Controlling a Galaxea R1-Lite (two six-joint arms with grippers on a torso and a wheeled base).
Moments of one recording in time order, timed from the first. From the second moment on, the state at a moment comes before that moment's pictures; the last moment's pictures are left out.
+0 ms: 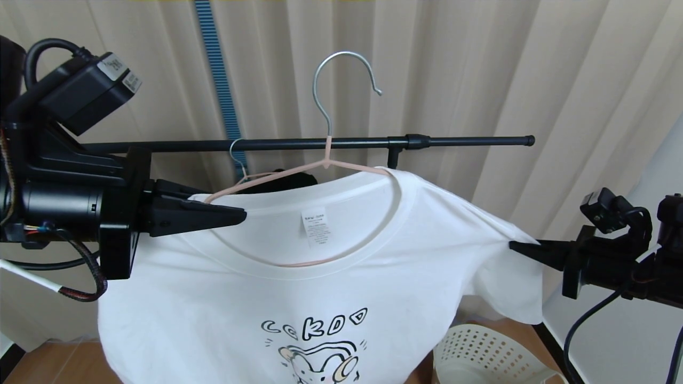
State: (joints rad) left arm -0.30 1.37 -1.18 0.32 -0.74 0.50; right arm -0.09 1.63 -0.53 -0.66 0.71 -0.34
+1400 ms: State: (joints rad) left arm -0.23 1.43 -1.17 0.24 -0.55 0.29; right arm 0.11 1.38 -0.49 -0.66 0.56 -0.13
